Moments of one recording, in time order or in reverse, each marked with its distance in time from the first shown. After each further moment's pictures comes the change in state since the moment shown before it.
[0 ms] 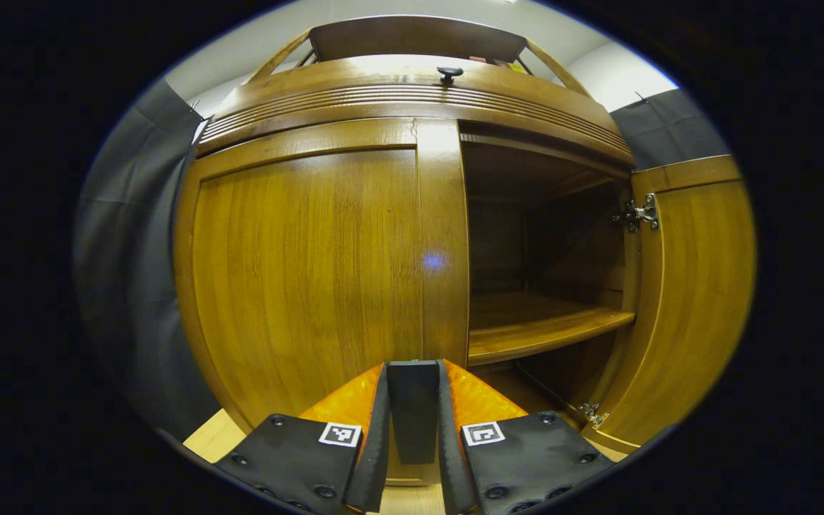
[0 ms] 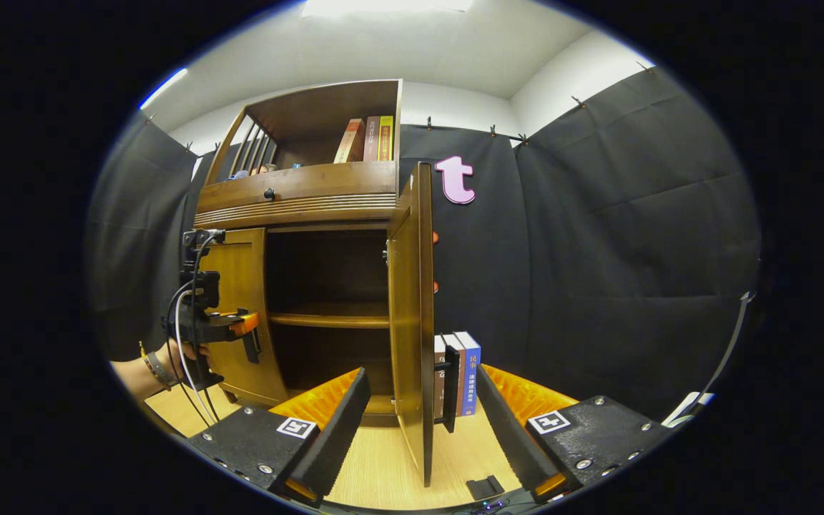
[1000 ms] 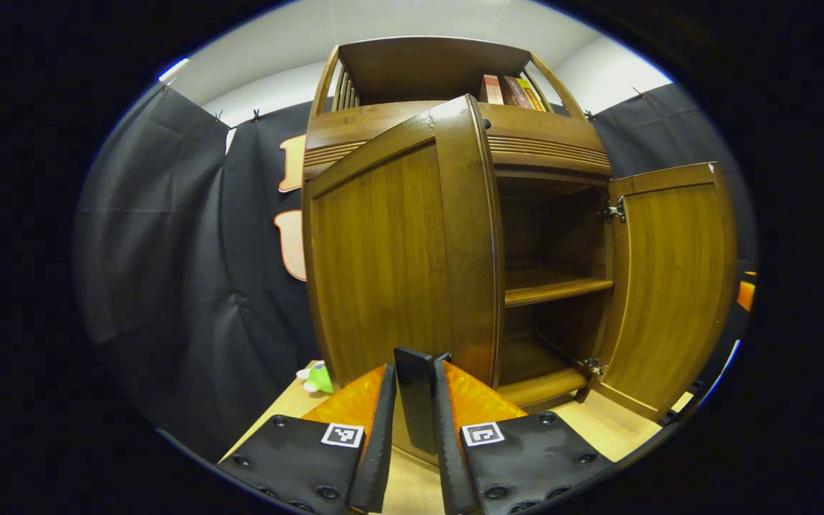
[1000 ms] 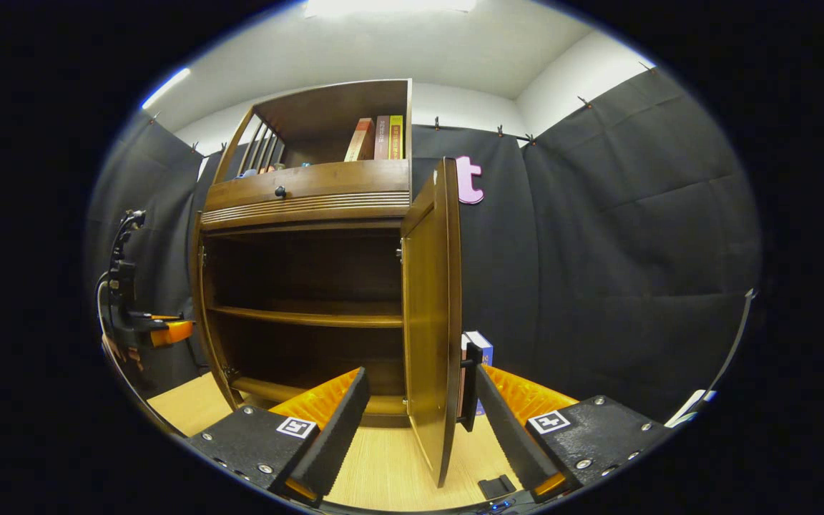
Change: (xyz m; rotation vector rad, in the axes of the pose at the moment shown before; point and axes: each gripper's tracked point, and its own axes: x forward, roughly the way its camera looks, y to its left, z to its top) left arm -0.162 0.075 0.001 0.042 0.065 0.104; right arm 0.005 0.021 -0.001 0.015 -0.012 0.029
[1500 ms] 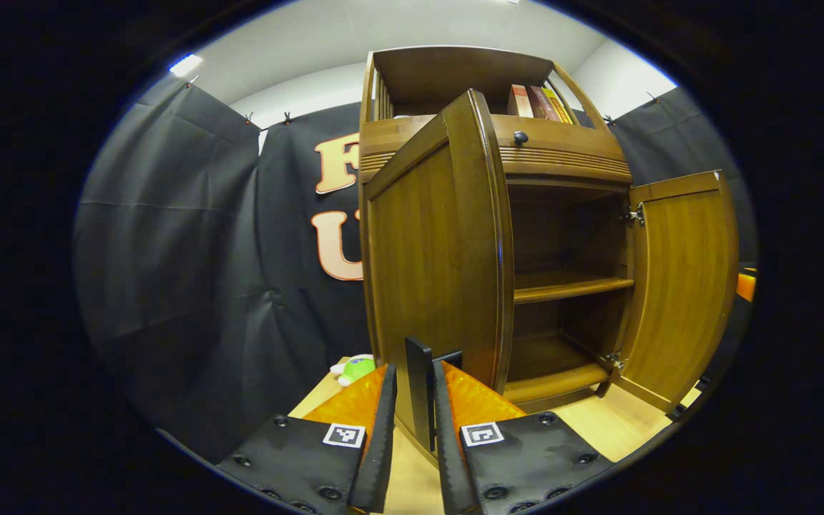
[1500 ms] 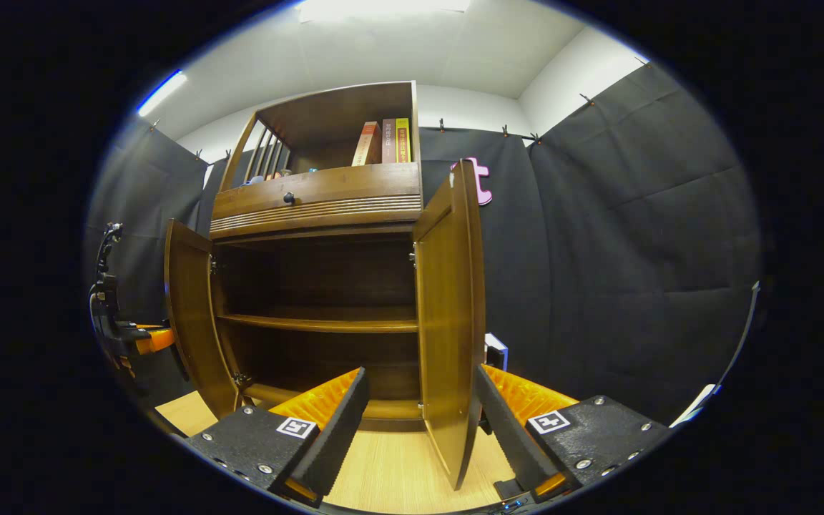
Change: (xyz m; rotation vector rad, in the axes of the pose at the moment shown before) left arm -0.033 0.055 -0.007 -0.014 -0.017 0.096; right arm 0.008 0.024 0.001 0.011 -0.004 0.044
